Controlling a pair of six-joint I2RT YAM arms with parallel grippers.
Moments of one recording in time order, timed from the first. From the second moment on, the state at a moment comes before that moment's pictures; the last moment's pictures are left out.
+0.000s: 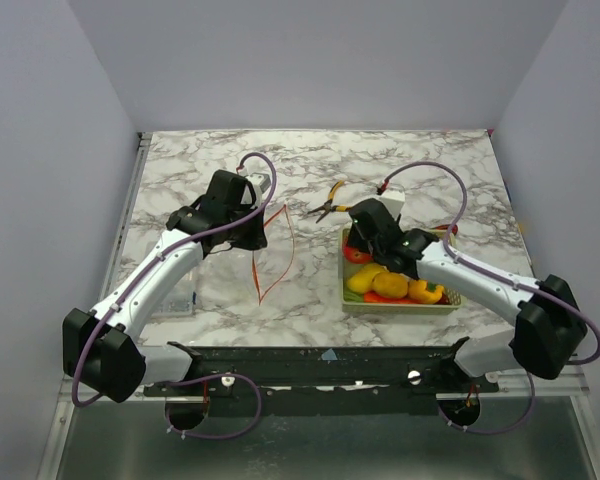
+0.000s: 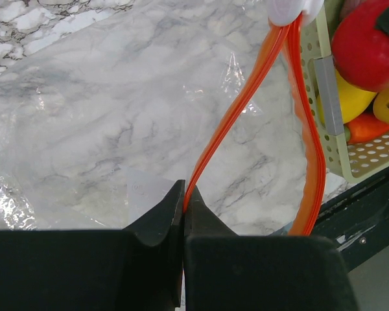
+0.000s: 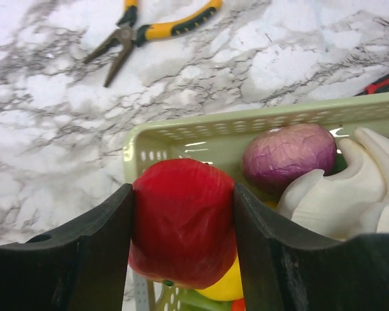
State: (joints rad) left arm -0.45 1.28 1.11 -0.70 0.22 -0.23; right arm 0.75 1.41 0.97 -0.39 0.57 0.75
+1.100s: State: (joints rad) left arm -0.41 1.24 1.08 -0.67 0.28 -0.25; right arm 1.12 1.34 0.88 0.27 0.41 0.61
